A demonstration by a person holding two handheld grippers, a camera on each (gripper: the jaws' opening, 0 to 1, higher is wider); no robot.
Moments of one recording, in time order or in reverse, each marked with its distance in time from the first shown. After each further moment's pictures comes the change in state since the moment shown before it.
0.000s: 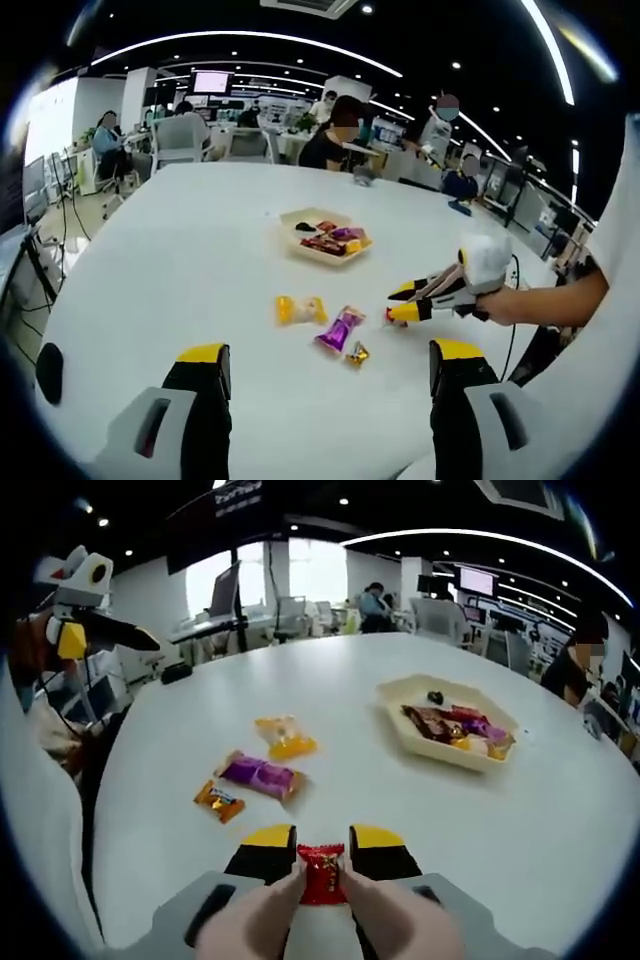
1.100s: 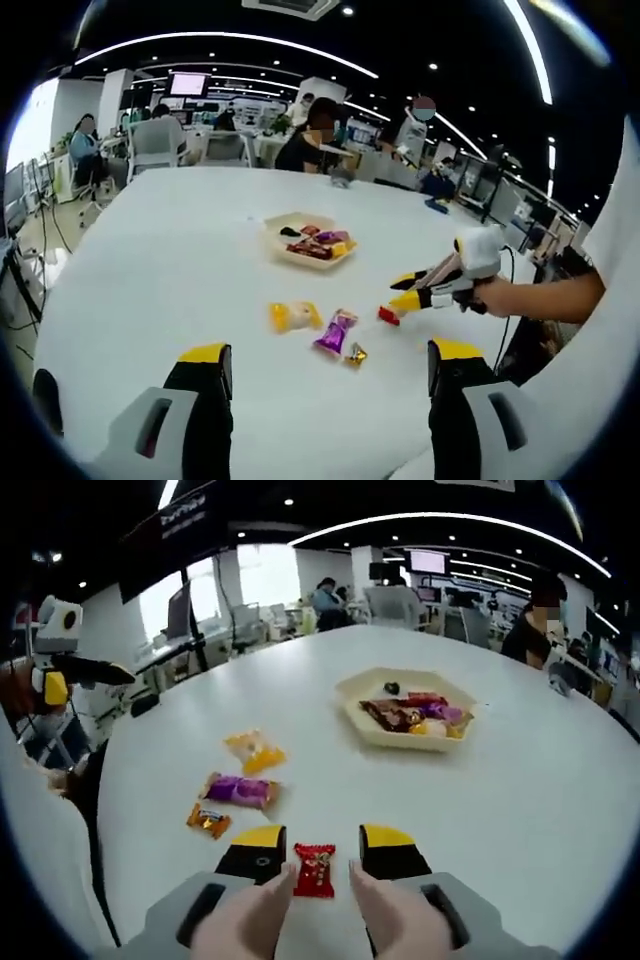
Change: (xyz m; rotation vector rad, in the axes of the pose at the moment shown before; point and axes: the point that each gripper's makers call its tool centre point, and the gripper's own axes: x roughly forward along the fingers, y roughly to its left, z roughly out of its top) left arm -0.003 0.017 0.009 0.038 0.003 -0.124; right arm -0.031 -0.015 0.010 0.171 0.003 -0.169
